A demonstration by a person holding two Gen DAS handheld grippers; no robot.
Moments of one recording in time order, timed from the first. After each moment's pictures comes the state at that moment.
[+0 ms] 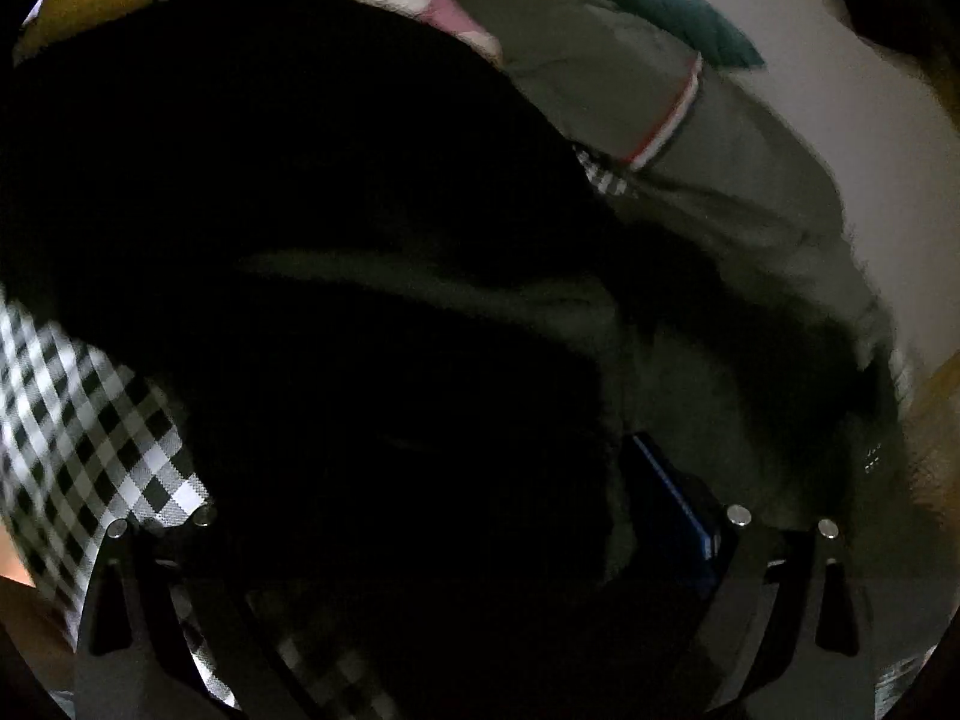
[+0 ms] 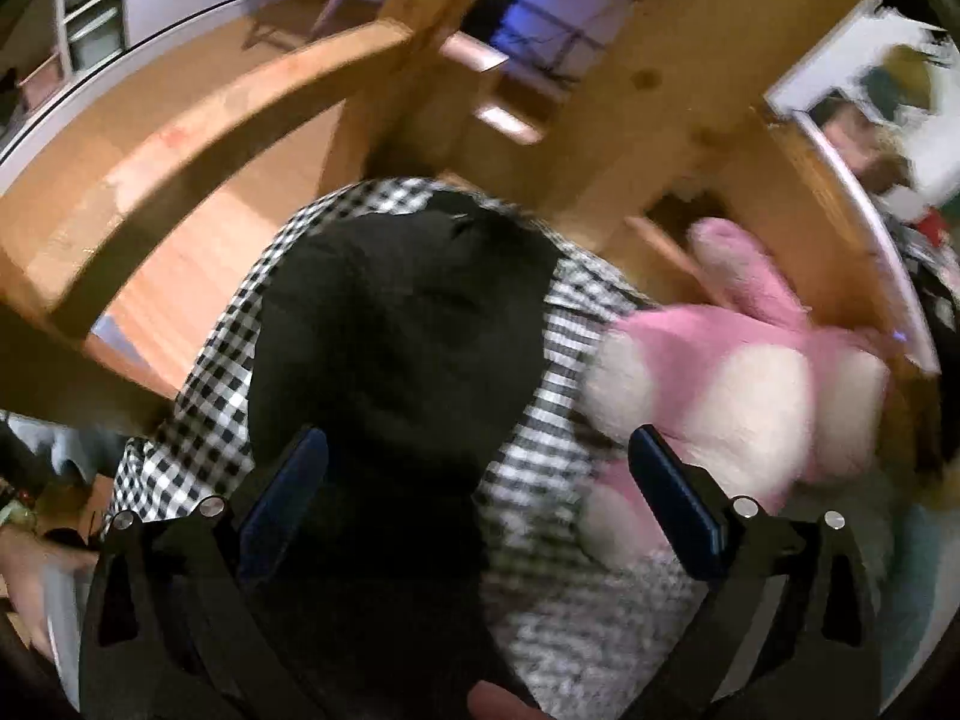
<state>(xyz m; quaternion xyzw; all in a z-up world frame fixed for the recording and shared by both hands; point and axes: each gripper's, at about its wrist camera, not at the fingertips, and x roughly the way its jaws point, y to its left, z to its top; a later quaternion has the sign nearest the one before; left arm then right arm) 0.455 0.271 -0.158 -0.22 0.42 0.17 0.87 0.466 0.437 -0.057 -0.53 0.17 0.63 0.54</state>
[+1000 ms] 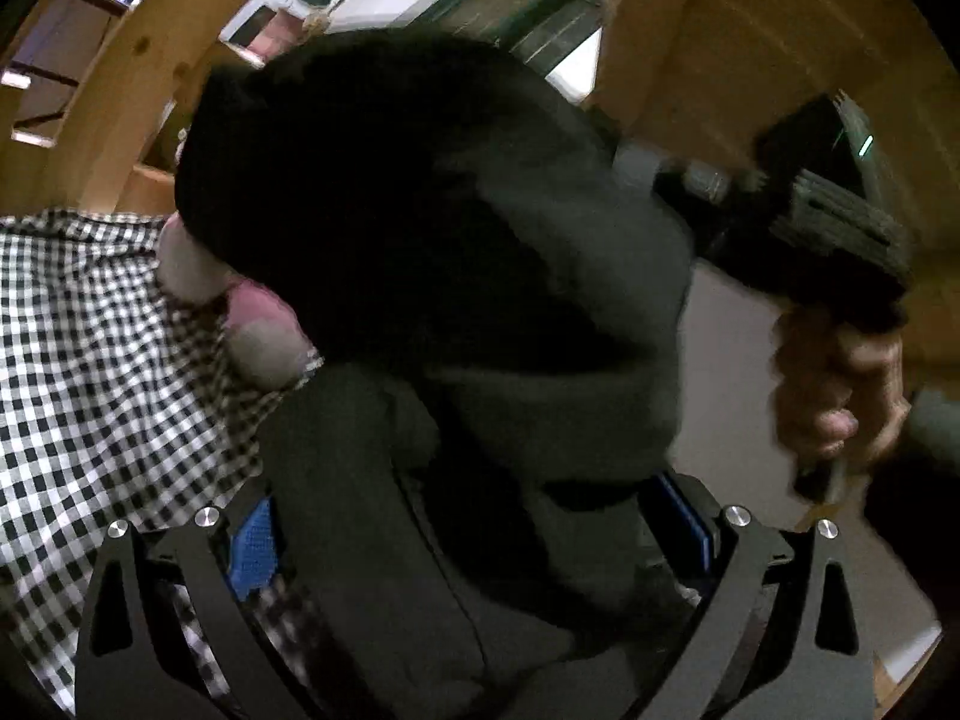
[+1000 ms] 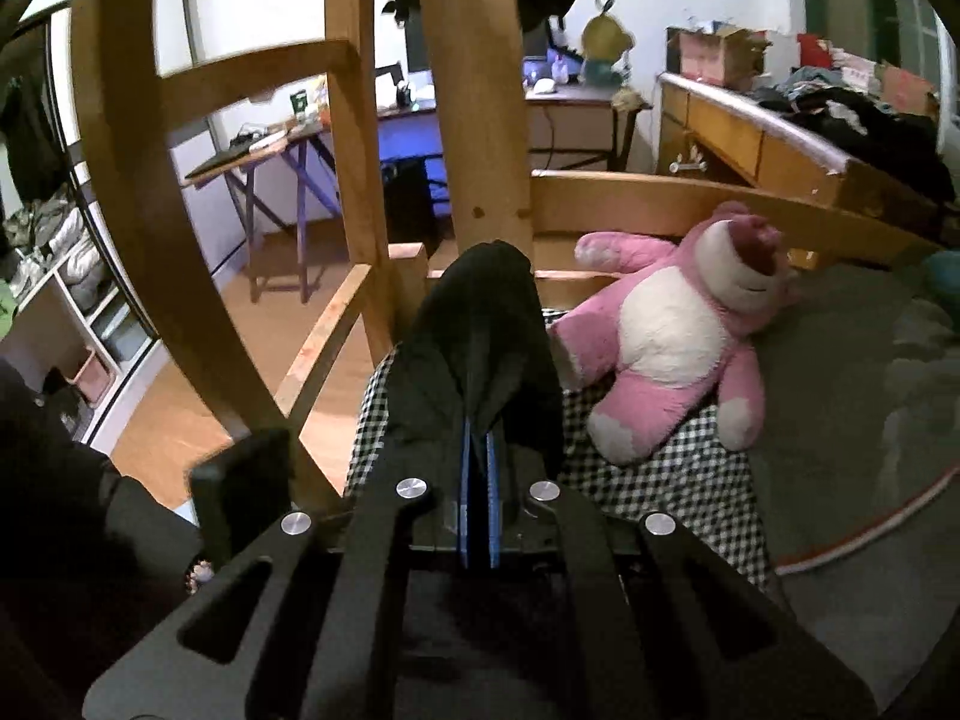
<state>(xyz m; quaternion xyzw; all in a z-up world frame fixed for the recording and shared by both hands) 0.374 0.304 -0.069 -0.35 0.05 0.05 0.93 0.562 0.262 0.073 -0.21 0.29 0.69 0.63</state>
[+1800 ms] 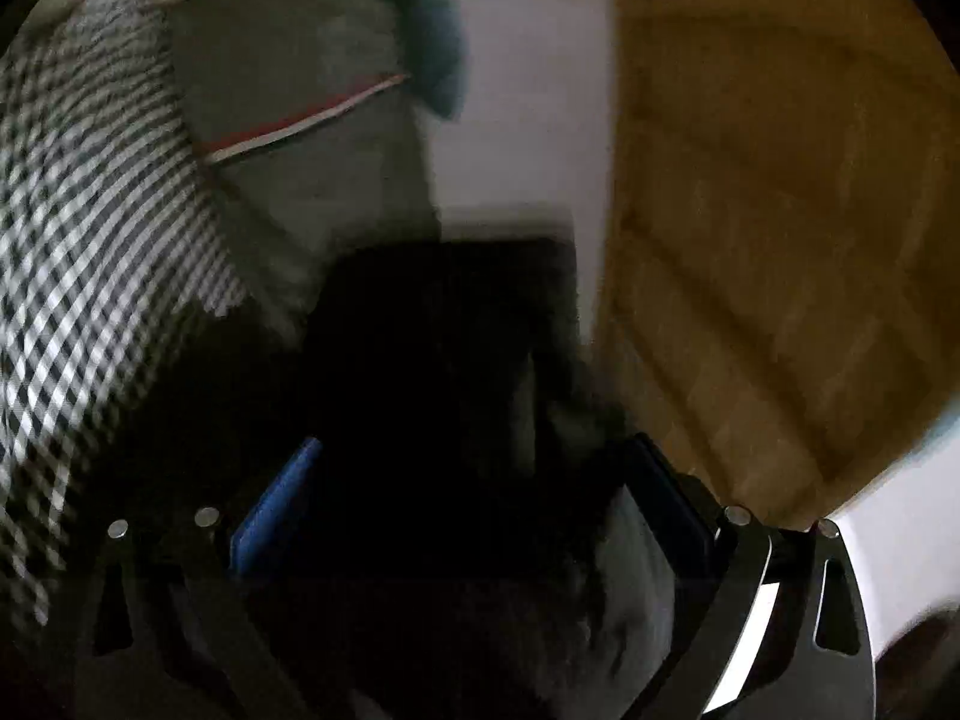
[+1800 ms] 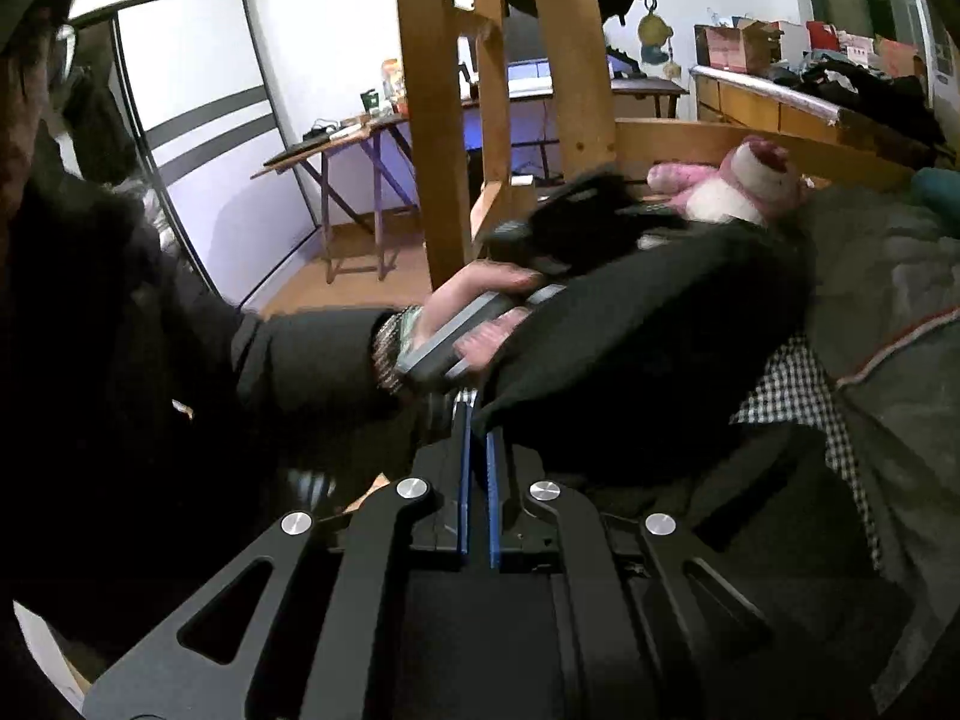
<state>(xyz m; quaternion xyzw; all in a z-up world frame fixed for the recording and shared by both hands) 0.490 0.327 -0.087 -0.61 0.23 -0.30 0.70 0.471 0.058 0.033 -0.19 0.30 0.73 0.59</state>
